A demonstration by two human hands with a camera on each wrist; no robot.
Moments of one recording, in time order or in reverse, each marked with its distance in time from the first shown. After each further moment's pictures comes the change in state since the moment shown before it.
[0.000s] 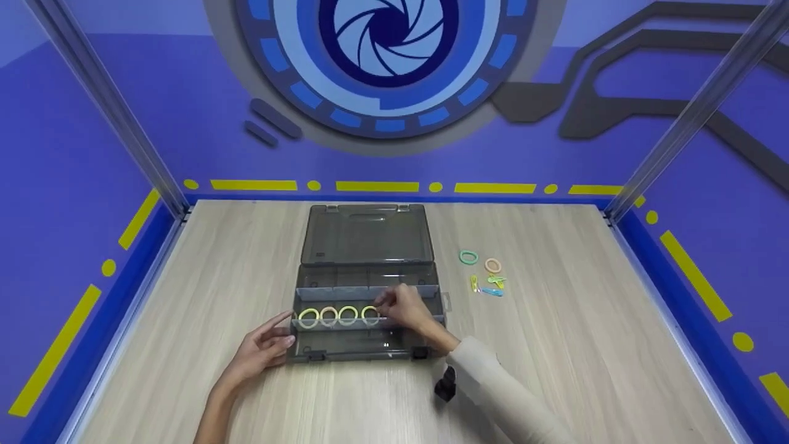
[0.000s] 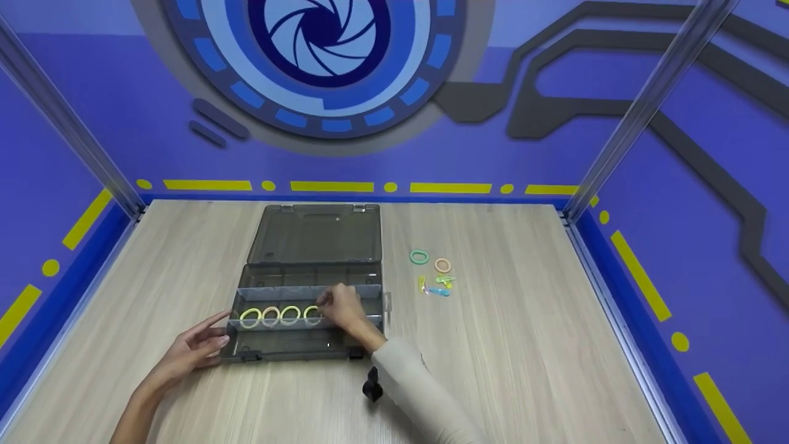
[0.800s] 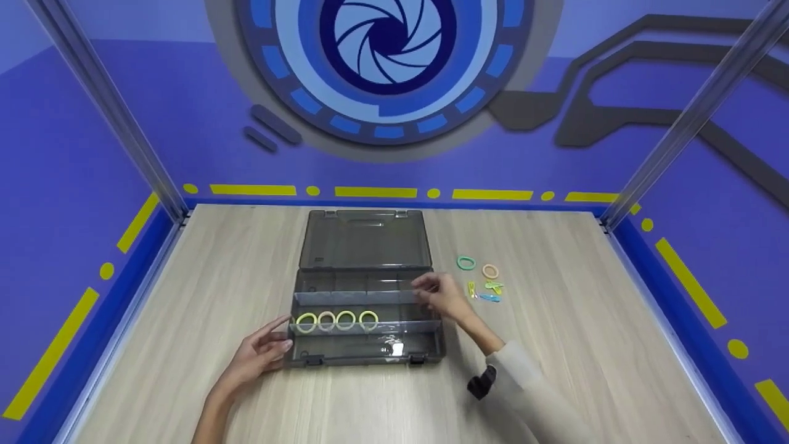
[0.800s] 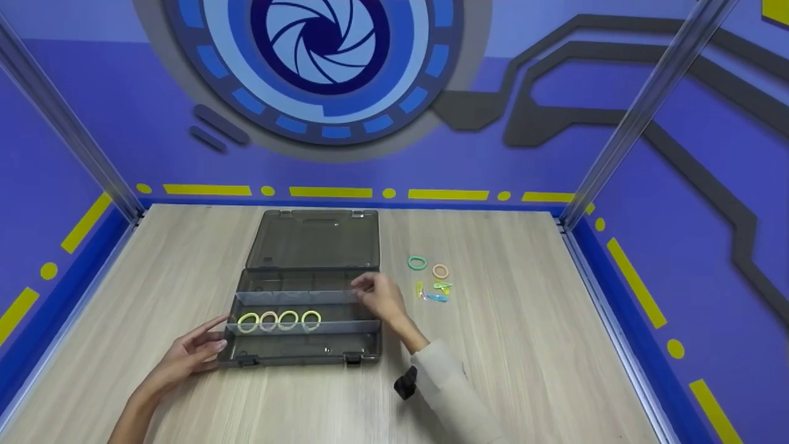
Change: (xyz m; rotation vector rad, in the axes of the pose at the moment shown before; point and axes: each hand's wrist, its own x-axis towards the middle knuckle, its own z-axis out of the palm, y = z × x) left_hand -0.001 -0.001 -0.002 -0.002 -0.006 0.009; right_hand -0.018 0.015 -0.076 0.184 0.076 0.111
